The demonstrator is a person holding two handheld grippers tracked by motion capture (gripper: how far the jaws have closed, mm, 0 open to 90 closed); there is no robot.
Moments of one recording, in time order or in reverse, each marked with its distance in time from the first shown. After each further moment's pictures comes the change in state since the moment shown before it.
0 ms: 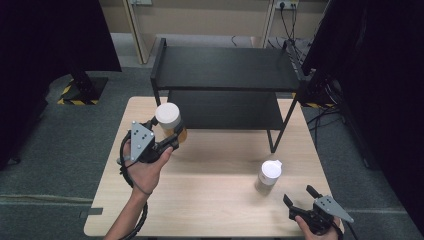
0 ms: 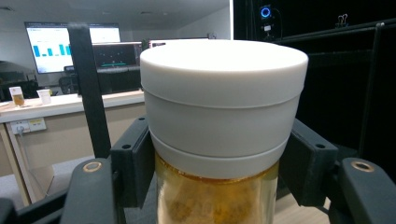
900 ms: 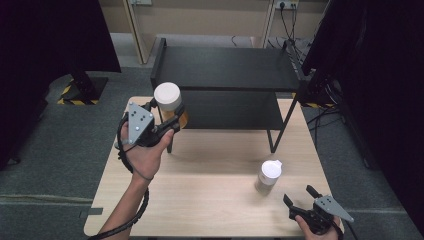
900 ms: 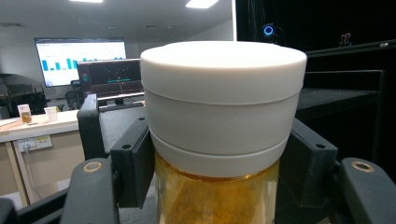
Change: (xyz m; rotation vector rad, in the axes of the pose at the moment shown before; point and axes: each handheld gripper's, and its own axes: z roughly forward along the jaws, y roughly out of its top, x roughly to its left) left arm -0.001 0.039 0.018 -0.045 0.016 0.012; right arm -0.001 0.001 0.000 0.005 0.002 0.008
